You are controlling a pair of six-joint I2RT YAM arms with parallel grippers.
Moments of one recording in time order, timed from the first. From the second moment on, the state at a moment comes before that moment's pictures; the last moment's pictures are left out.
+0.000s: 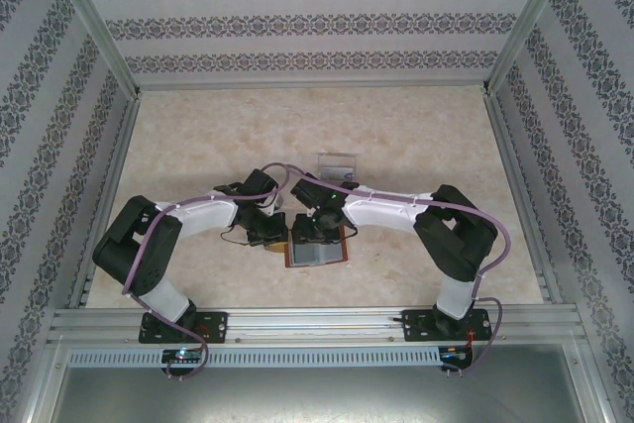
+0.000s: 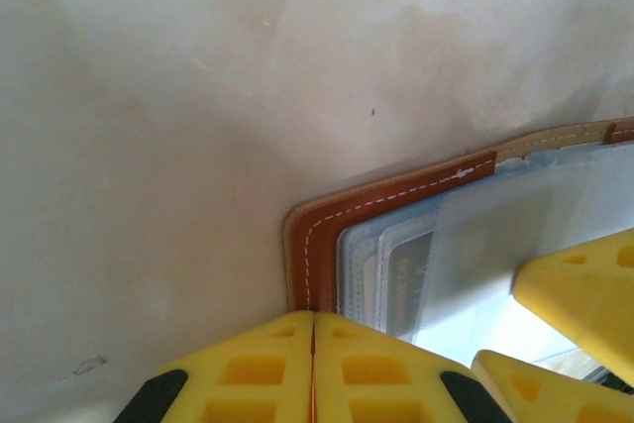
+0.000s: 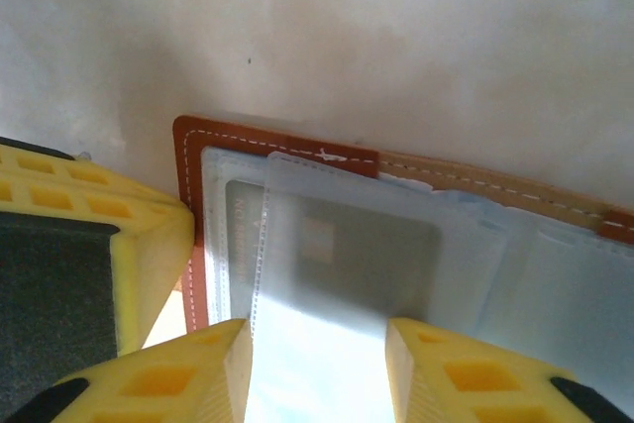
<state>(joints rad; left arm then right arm) -0.52 1.62 0.79 -0.46 0.45 -0.65 0.90 1.81 1.13 -0.57 -0.24 0.82</state>
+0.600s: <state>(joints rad) -0.52 1.62 0.79 -0.45 0.46 -0.65 0.93 1.86 1.20 -0.72 -0.12 0.81</state>
